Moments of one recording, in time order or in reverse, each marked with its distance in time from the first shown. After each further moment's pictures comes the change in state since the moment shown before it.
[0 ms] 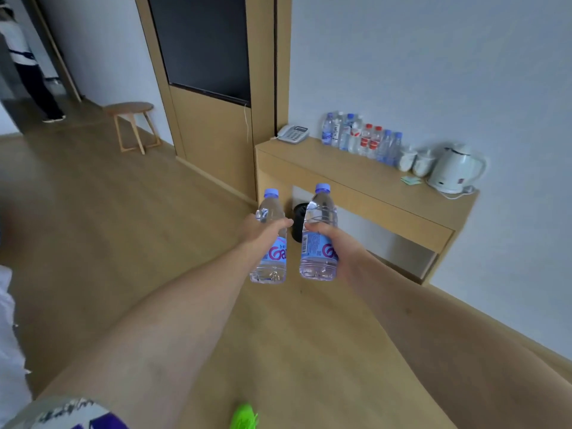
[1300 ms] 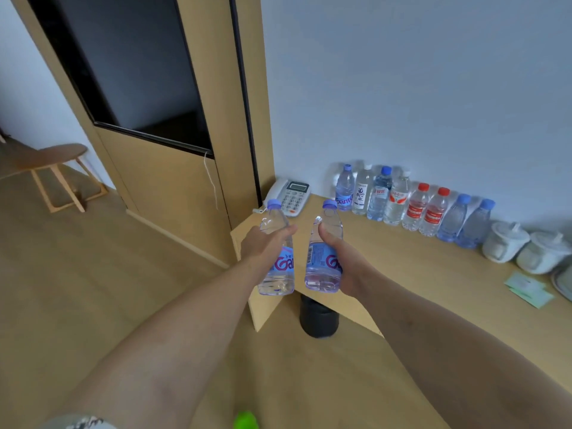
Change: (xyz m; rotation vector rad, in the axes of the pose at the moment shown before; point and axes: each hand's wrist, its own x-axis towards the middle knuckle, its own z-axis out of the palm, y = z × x) left_hand 0.726 0.194 0.154 0.062 -0.173 0.017; right_hand 0.688 -0.303 -0.001 0.210 0.075 -0.019
